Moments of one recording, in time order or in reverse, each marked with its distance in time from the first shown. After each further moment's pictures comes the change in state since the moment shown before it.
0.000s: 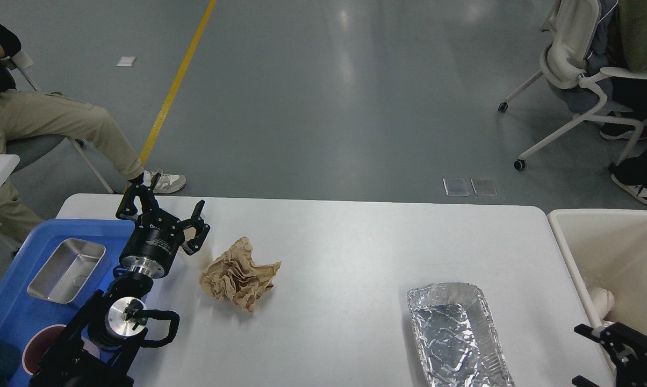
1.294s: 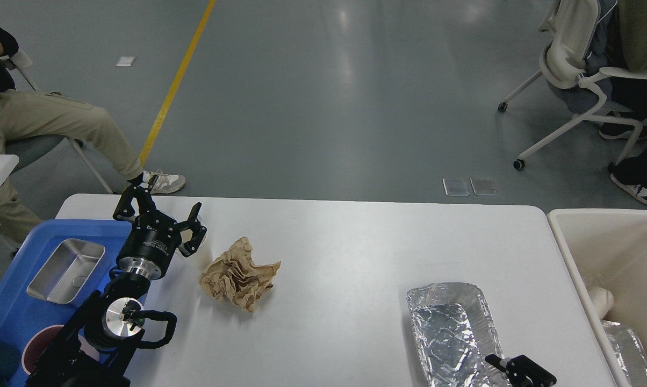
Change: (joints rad) left arm 0.003 0.012 0.005 0.000 0.002 0.016 0.001; right arm 0.076 0.397 -0.091 -0.054 -0.200 -0.067 -0.009
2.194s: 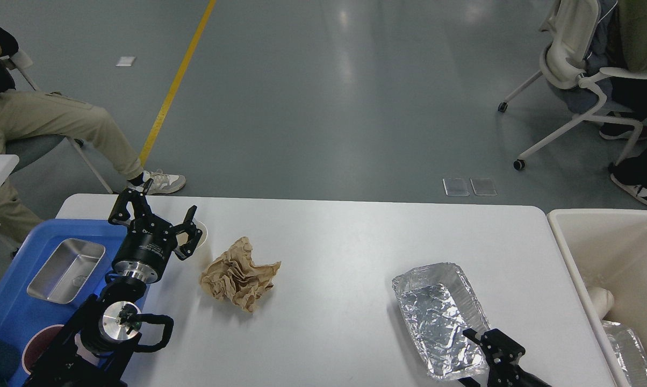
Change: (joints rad) left arm 0.017 0.004 -0.008 -0.003 -0.002 0.001 -0.008; right arm 0.169 0.050 -0.097 -0.089 -0.045 -0.106 0.011
